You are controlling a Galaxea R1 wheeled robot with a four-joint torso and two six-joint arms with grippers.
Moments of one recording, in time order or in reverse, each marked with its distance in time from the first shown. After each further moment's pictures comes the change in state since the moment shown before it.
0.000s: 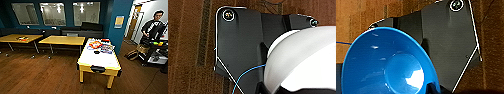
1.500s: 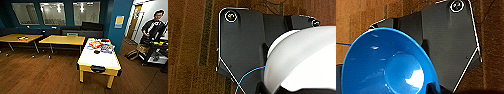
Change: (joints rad) left arm -0.004 -0.011 0.000 0.000 -0.001 -0.003; right arm 0.006 0.000 0.000 0.000 0.000 0.000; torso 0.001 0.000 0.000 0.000
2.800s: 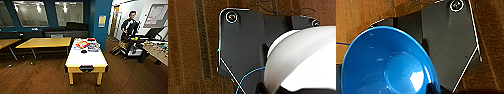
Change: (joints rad) left arm 0.000 -0.003 0.000 0.000 -0.002 -0.001; right arm -0.002 0.000 0.000 0.001 0.000 0.000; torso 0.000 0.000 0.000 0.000
